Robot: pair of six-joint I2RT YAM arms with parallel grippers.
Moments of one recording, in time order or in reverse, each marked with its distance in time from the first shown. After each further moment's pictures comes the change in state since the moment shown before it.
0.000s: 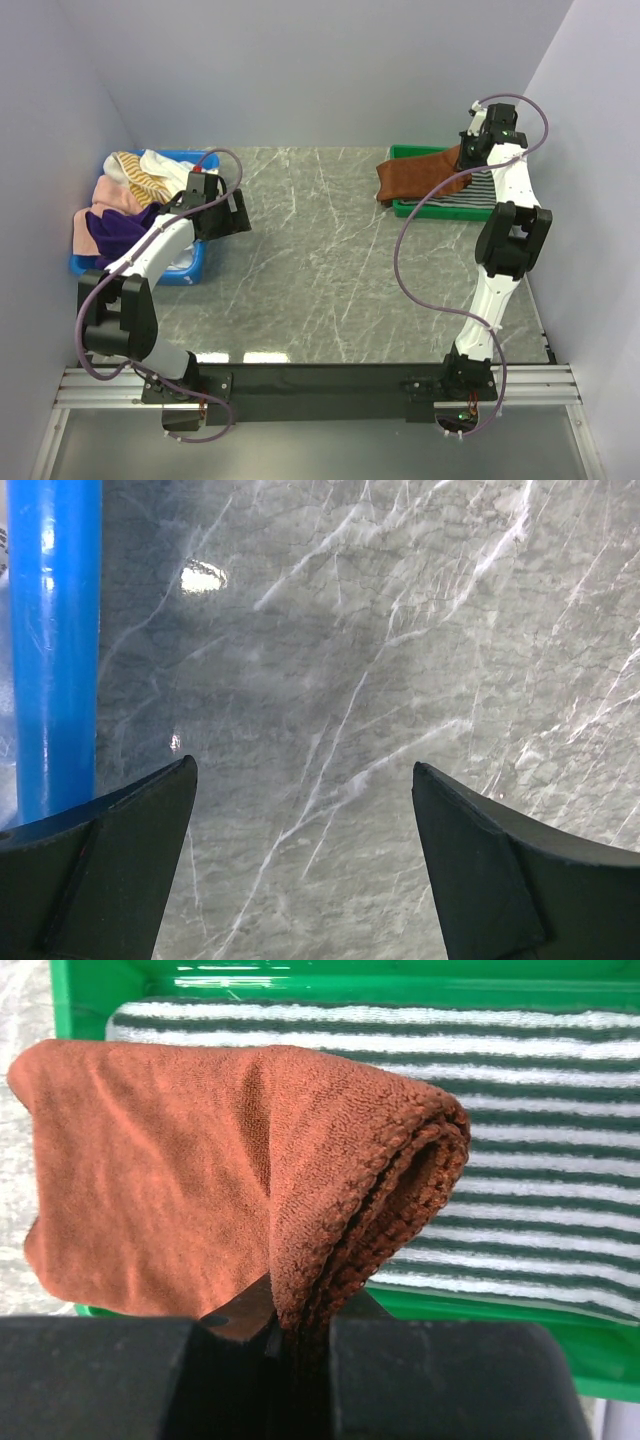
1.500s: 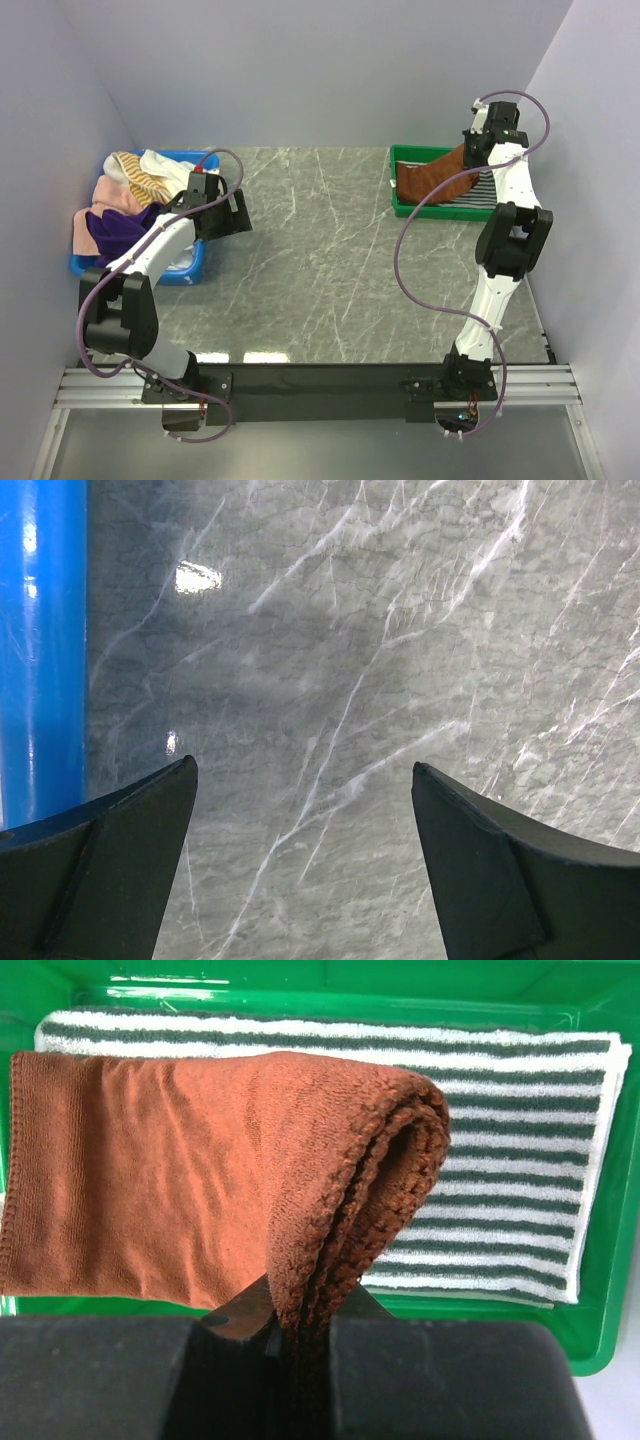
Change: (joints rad) left arm -0.001 0.012 0.000 0.011 0.008 0.000; right arm -0.003 -0.008 0.004 0.022 0.108 -0.072
